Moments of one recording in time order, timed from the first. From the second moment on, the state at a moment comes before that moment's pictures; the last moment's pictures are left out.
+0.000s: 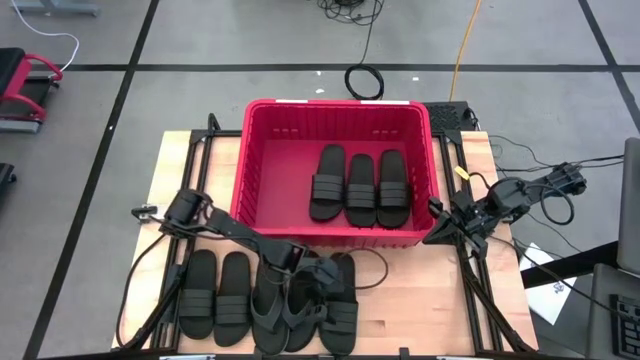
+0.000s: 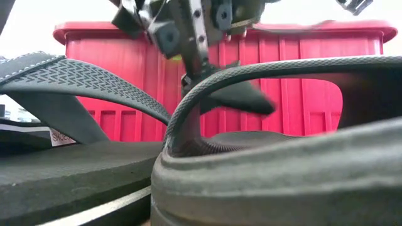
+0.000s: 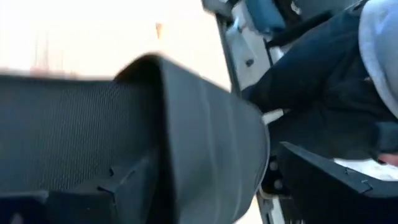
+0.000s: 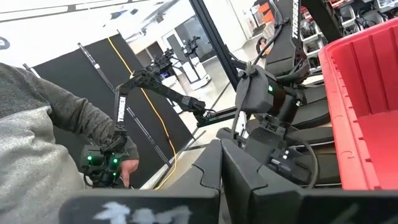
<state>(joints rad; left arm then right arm) -0.34 2.06 1.32 0.08 0.44 -0.54 0.40 0.40 0.52 -0.11 -0.08 0.54</state>
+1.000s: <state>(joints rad) -0.41 1.96 1.59 -0.14 0.49 -0.24 0.40 0.40 0.52 -0.11 -0.11 0.48</state>
